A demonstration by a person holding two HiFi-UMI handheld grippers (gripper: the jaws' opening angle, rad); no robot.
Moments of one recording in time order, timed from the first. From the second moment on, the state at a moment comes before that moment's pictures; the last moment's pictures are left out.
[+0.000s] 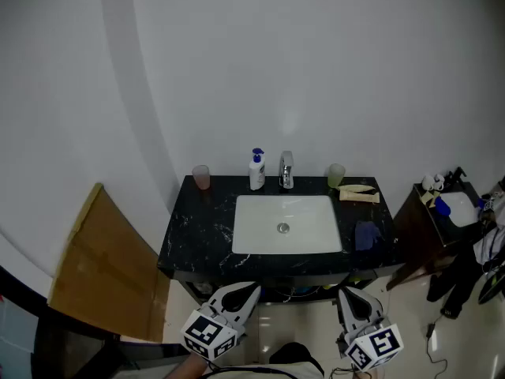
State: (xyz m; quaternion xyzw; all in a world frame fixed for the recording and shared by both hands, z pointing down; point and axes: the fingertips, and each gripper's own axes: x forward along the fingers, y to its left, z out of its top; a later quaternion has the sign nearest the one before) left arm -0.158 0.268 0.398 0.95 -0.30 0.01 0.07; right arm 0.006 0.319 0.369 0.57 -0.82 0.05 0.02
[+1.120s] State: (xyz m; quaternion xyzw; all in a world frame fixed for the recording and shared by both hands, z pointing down) left arm -0.030 0.027 0.403 0.93 -0.37 0.01 0.07; right arm 0.113 0.063 0.398 0.47 -0.88 0.06 0.04
